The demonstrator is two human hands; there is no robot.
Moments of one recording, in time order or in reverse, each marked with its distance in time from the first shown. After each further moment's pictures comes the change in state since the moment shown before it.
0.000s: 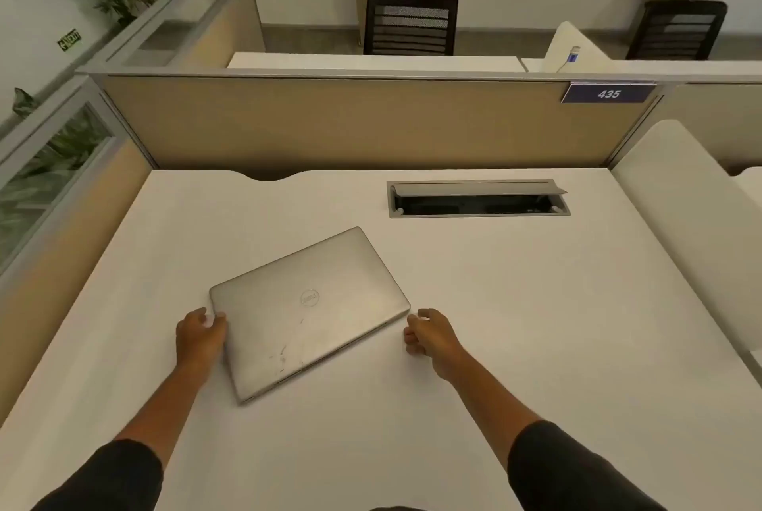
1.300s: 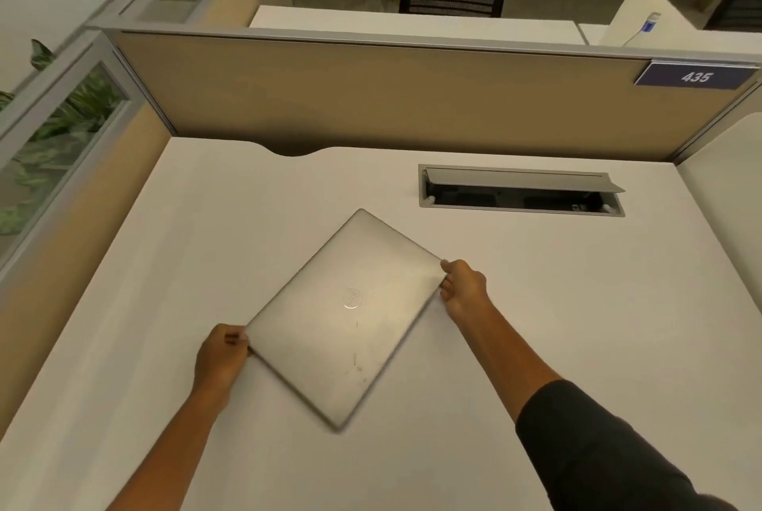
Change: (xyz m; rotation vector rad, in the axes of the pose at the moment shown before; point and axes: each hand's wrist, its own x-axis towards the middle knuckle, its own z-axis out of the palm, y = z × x) left_hand -0.034 -0.025 -0.001 0.028 -0.118 -0.140; right_hand 0.066 -0.083 0.021 0.319 0.209 0.133
